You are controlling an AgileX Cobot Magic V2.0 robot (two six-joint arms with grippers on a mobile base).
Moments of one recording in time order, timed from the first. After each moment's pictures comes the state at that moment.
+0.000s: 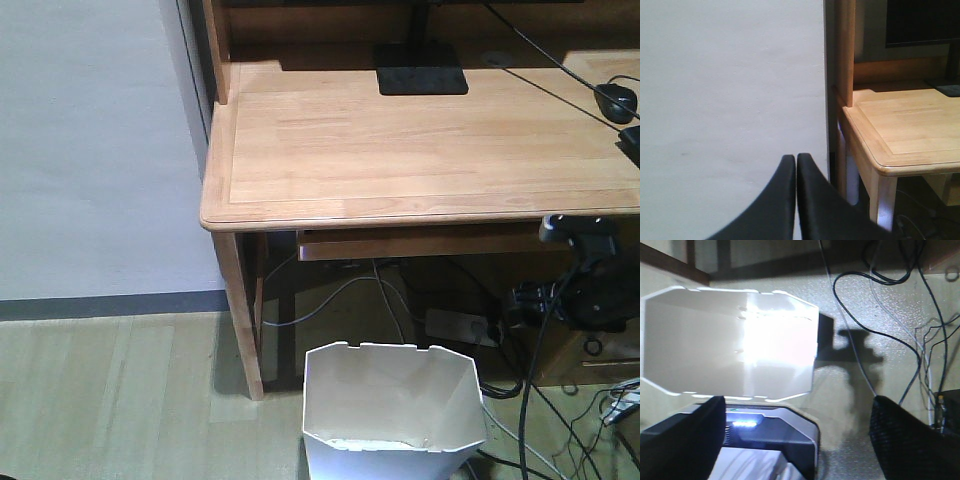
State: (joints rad) left arm 0.05 -0.02 0.03 0.04 0.12 -0.05; right arm -0.14 1.84 -0.71 0.47 0.32 -0.52
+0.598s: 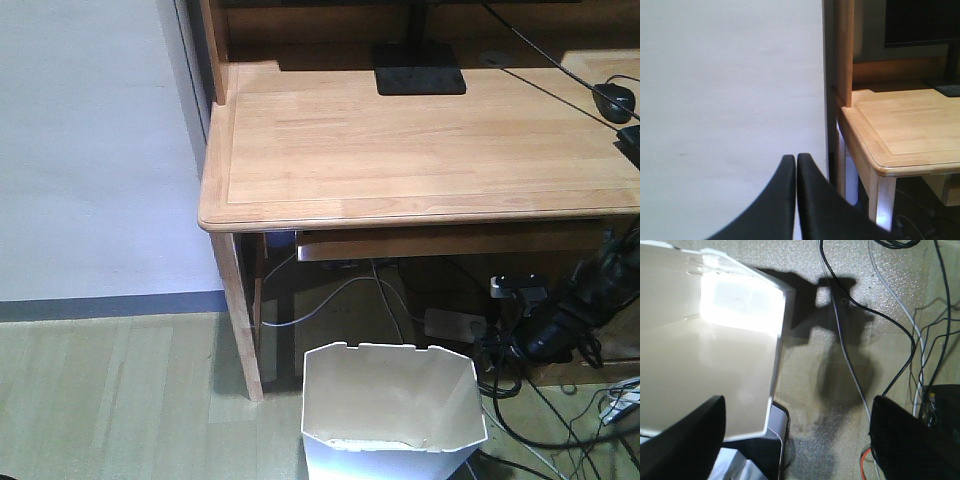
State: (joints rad) left arm 0.05 -0.02 0.03 0.04 0.12 -0.05; right arm -0.14 2.51 -1.04 0.50 0.16 -0.69
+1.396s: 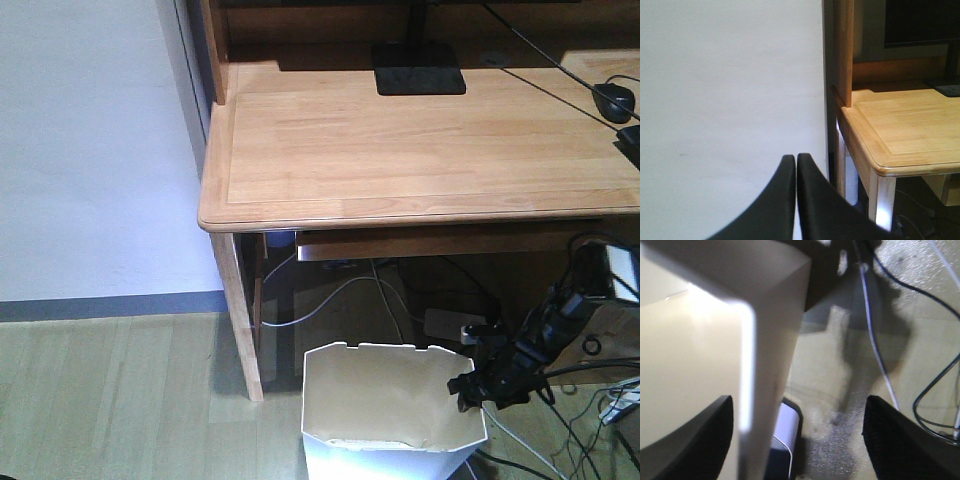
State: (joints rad) left arm 0.05 -0.02 0.03 0.04 0.12 -0.05; right arm -0.12 3.02 -1.48 0.53 0.24 -0.71
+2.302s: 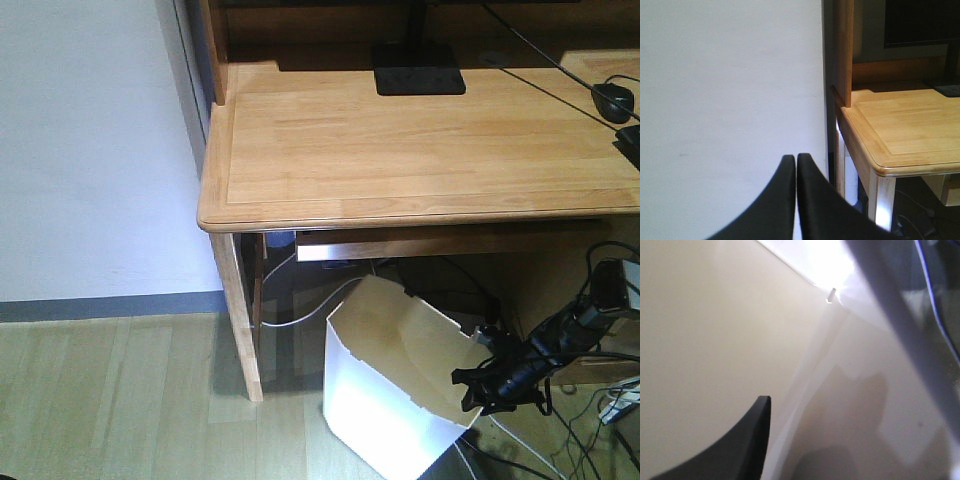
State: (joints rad) left arm 0.05 -0.02 0.03 0.04 0.12 -0.05; right arm -0.23 3.10 -1.61 0.79 0.45 -0.85
